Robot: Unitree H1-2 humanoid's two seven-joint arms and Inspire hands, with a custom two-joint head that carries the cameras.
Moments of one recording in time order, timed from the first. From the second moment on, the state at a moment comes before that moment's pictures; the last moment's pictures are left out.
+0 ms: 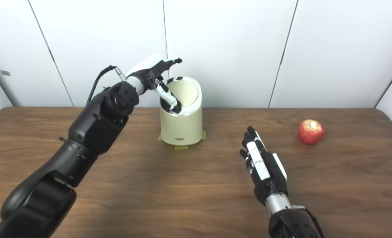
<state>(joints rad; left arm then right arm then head) -0.96 0.21 -0.37 0.45 0.56 0.36 -0.31 -0.06 -0.01 -0.04 -0.28 0.18 0.42 0.03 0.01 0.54</state>
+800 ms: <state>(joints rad) -0.99 0.16 -0.34 0.53 0.55 0.36 -0.26 -0.06 -0.03 -0.01 -0.28 0.15 0.42 0.04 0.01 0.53</state>
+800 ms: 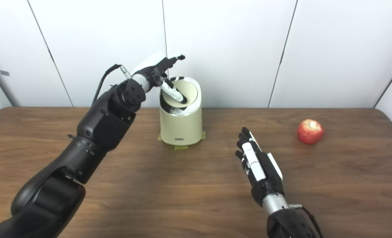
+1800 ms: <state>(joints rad) -1.05 0.21 -0.57 0.60 0.79 0.17 -0.17 -0.06 -0.04 0.00 -0.28 0.15 0.42 0.06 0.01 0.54</state>
